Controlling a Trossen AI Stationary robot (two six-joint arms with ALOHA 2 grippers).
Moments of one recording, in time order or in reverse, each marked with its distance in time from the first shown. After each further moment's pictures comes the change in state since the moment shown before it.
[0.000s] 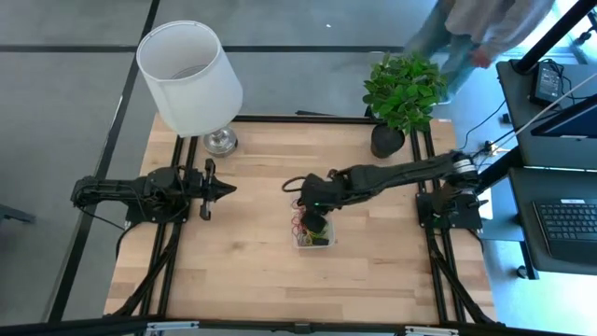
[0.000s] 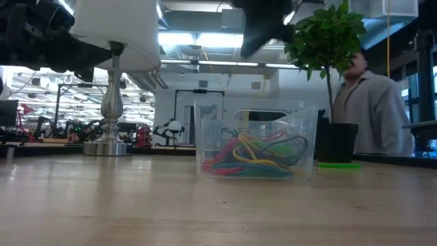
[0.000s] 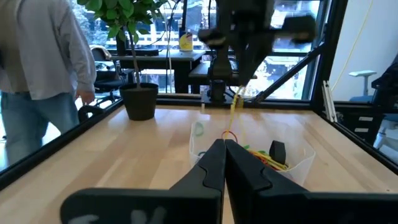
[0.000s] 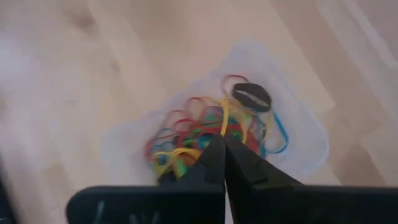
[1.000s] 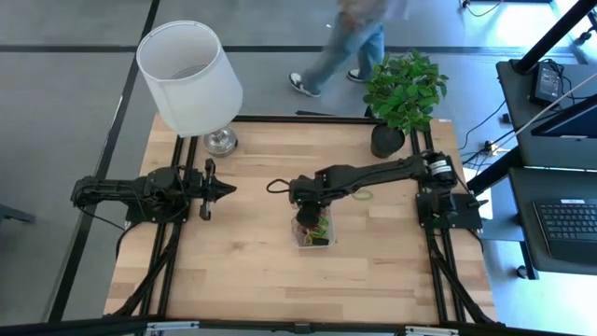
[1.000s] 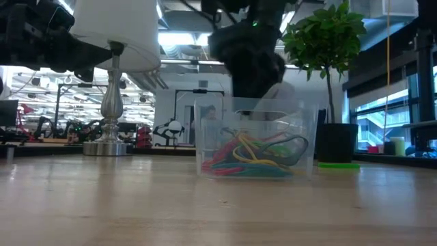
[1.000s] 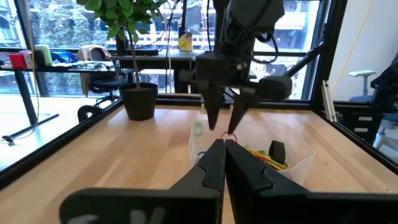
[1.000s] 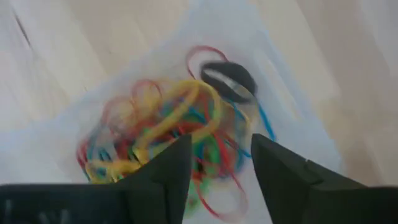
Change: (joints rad) left arm 0.000 0.000 0.000 0.000 0.002 0.000; right arm -0.097 0.201 0.001 0.002 -0.051 -0.083
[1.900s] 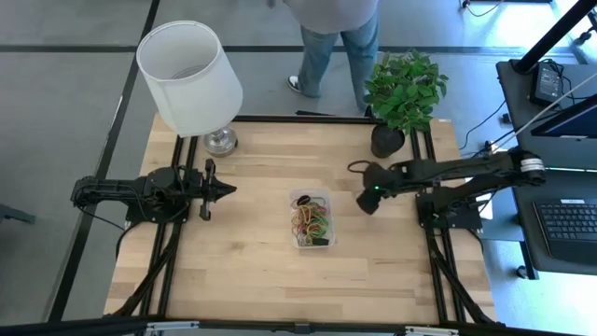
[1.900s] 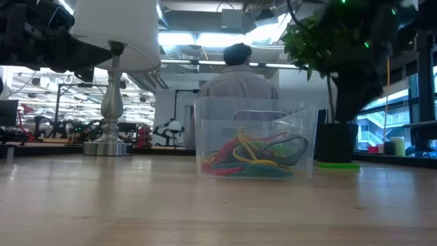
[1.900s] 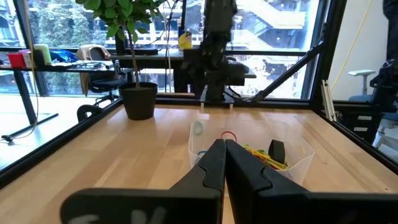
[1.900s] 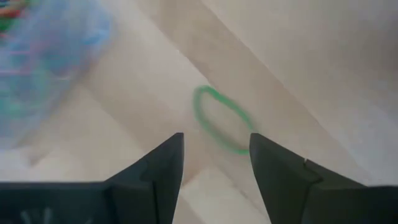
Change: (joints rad) left arm 0.000 0.003 0.000 0.000 0.002 0.000; right arm -0.089 -0.798 -0.886 0.187 0.057 0.141
